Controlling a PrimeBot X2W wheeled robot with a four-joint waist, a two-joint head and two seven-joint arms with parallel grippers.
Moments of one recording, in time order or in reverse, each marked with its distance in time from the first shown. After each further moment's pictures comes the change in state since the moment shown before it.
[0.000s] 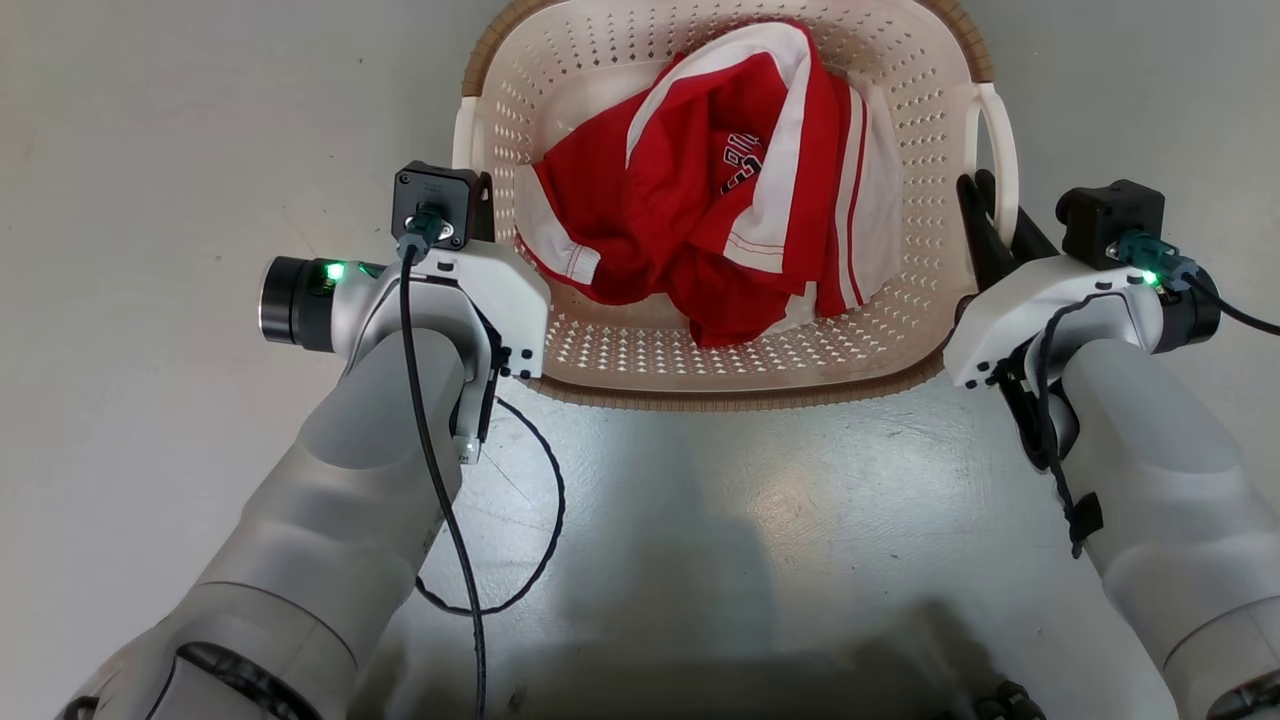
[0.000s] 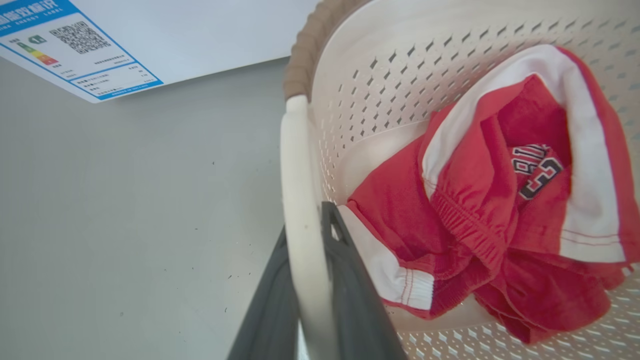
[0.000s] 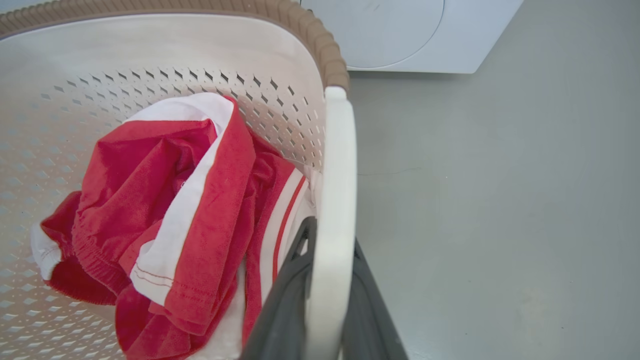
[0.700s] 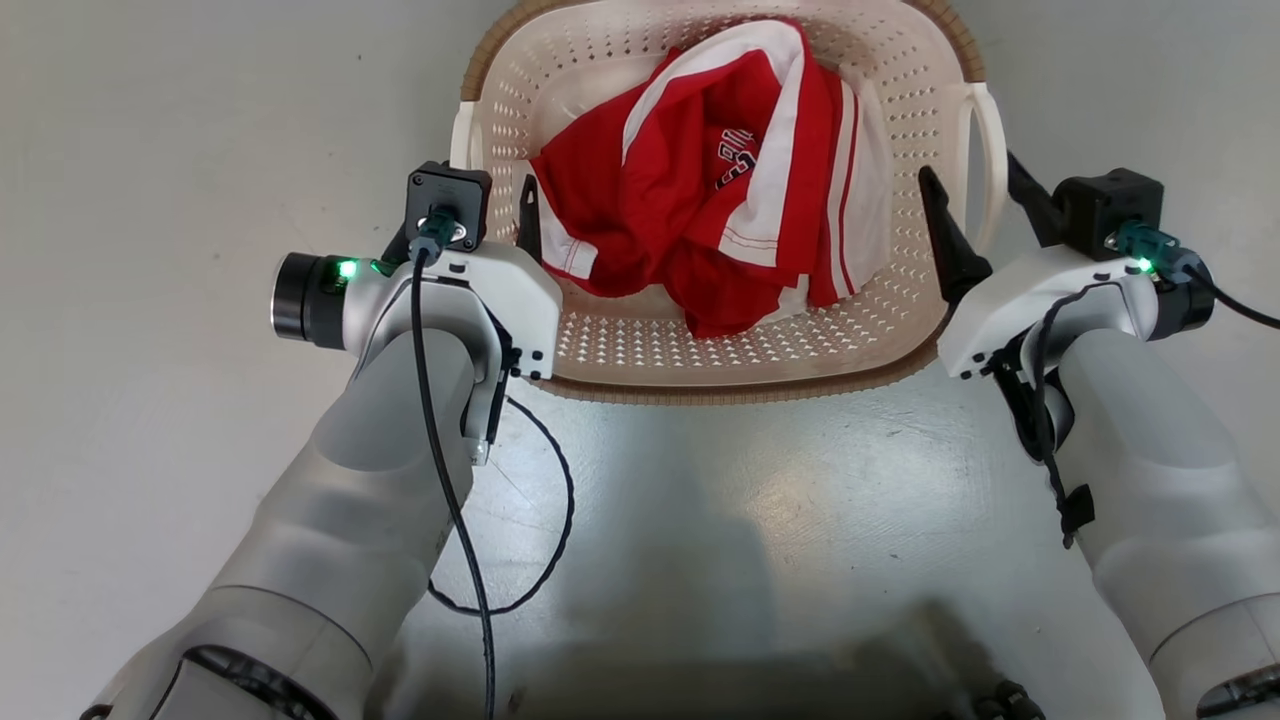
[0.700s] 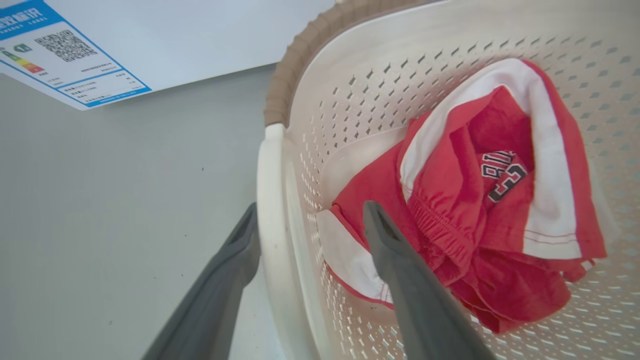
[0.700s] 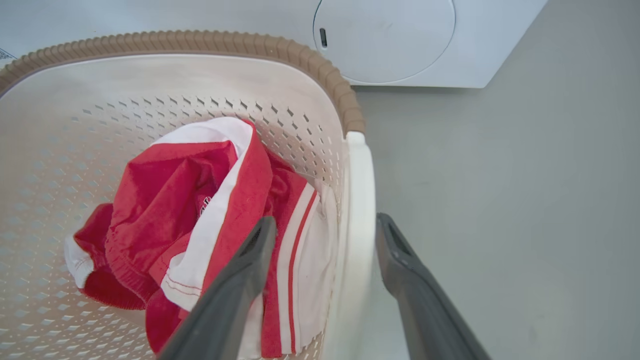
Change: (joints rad) left arm 0.007 -0.029 0.085 0.013 0.093 -0.009 -0.009; right arm 0.000 0.027 -0.111 -0.014 -0.102 0.010 0.000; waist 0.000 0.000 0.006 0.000
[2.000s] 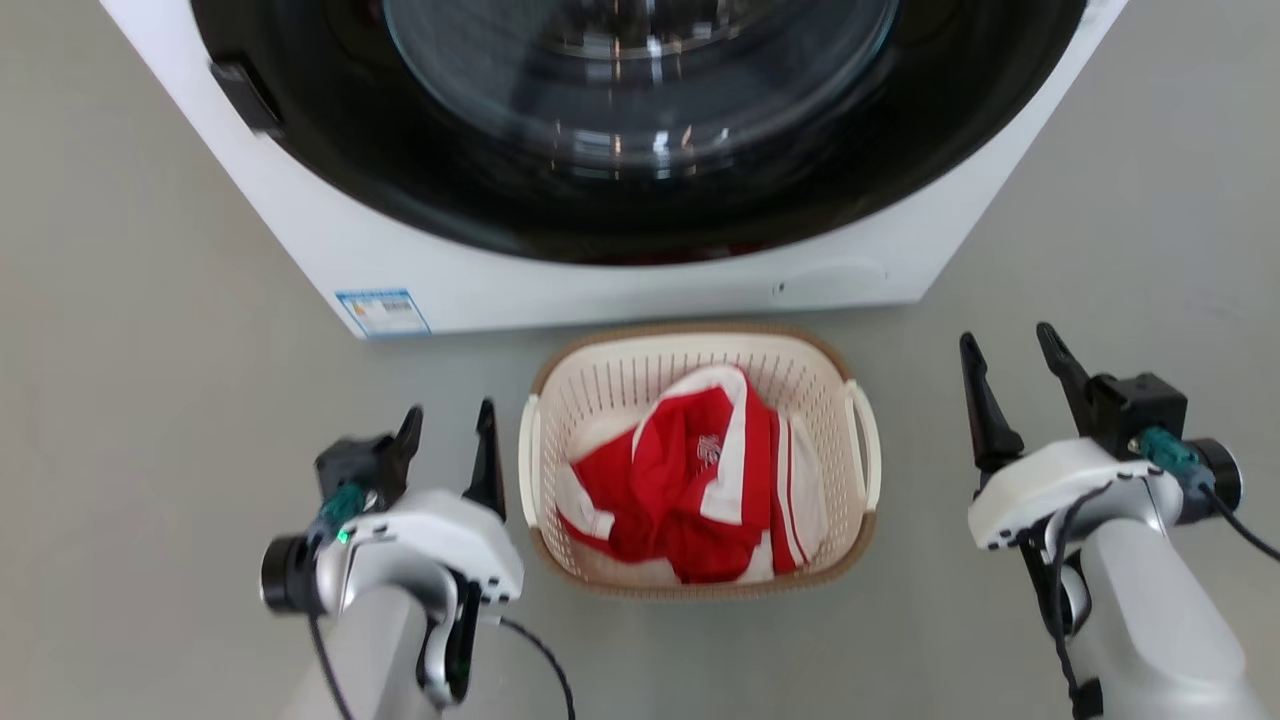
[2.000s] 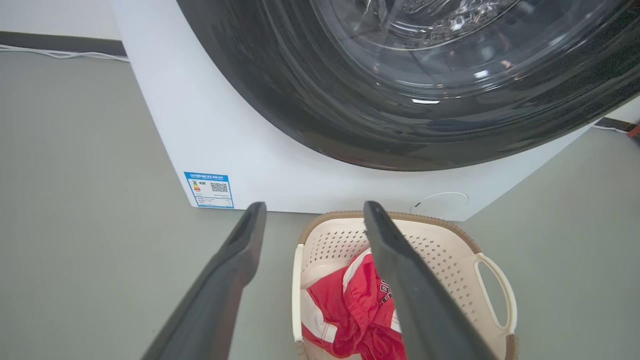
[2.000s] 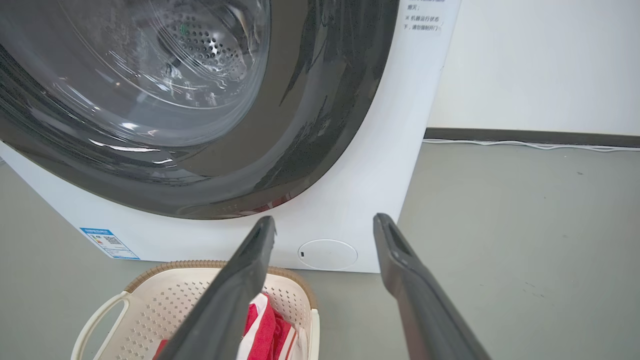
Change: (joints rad) left arm 0.572 0.002 0.440 -0.429 0.158 -0.099 0.000; right arm 0.410 0.046 -0.293 -0.327 -0.239 0.000 0.000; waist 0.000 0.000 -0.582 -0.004
